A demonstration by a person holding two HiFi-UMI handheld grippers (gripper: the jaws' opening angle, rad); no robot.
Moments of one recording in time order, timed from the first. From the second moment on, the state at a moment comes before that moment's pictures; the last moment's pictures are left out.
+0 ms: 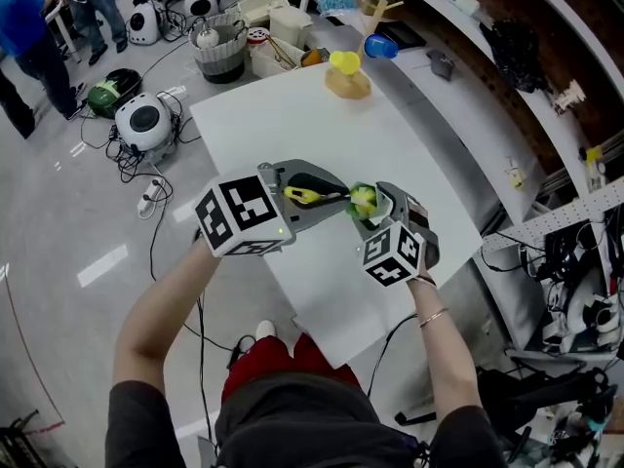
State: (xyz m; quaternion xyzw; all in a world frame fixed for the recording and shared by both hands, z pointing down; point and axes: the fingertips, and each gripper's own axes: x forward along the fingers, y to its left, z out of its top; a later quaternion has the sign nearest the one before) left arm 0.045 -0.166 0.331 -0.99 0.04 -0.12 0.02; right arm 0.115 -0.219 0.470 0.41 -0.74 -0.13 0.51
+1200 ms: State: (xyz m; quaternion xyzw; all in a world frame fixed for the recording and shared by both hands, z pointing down) left arm 0.049 -0.128 0.343 -0.96 -0.05 -0.21 0.19; right arm 0.105 -0.193 0.482 0.32 -0.80 -0.09 0.51
